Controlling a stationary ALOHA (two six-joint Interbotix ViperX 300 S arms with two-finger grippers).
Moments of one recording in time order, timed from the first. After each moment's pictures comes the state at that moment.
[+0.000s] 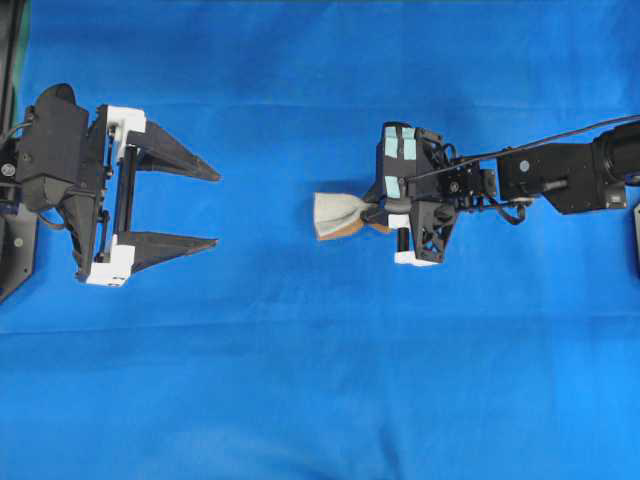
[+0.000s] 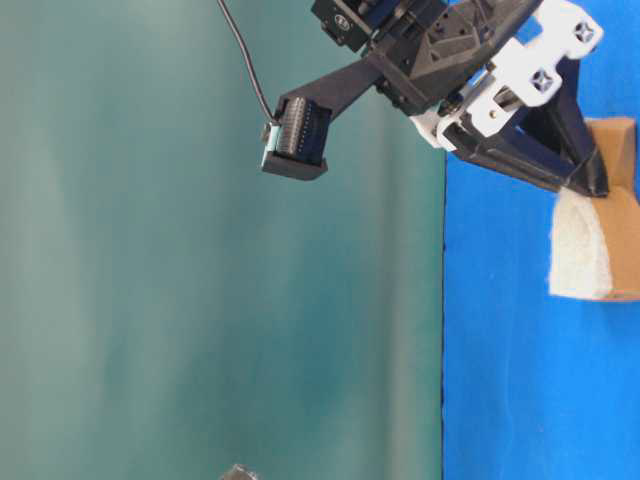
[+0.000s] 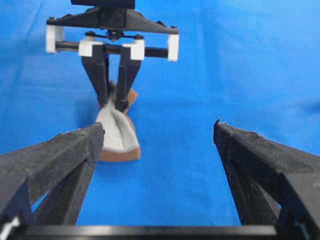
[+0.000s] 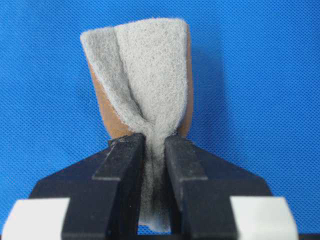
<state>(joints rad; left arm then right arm) -0.02 -0.61 1.00 -0.03 -0.14 -0.01 -0.13 0.17 0.73 -0.24 -0.11 0.18</state>
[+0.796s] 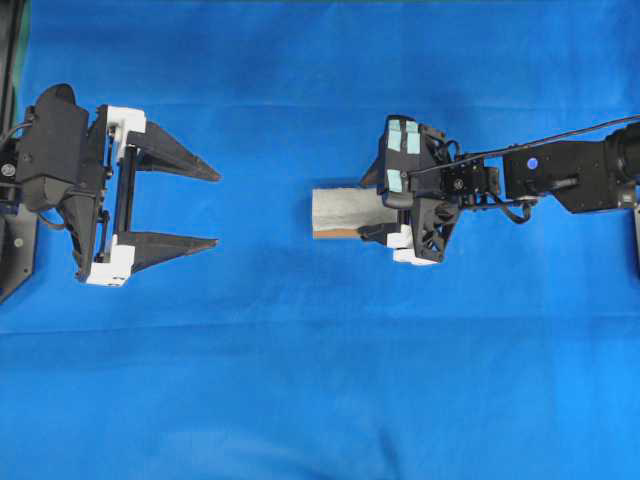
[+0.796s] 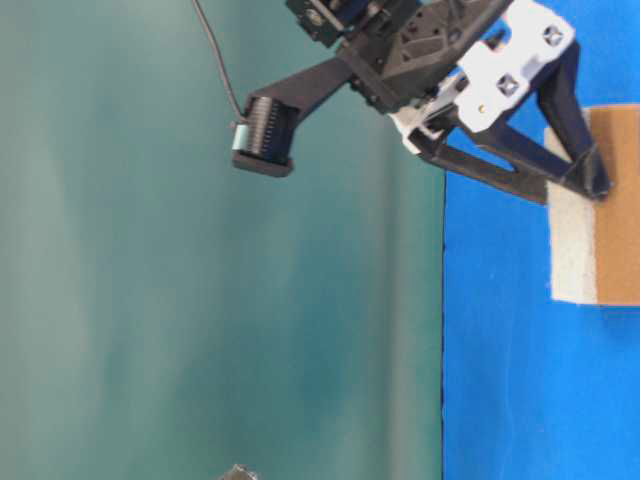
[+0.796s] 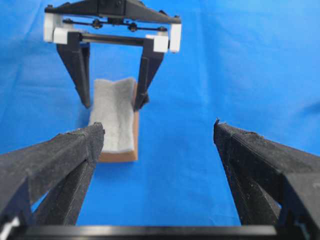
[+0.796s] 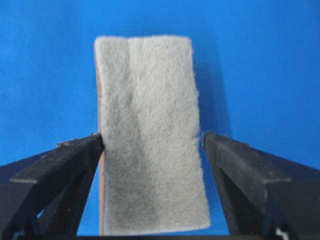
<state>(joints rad) -0.02 -0.61 1.01 -0.03 -0.14 -0.01 -0.12 0.11 0.73 -0.22 -0.11 0.19</state>
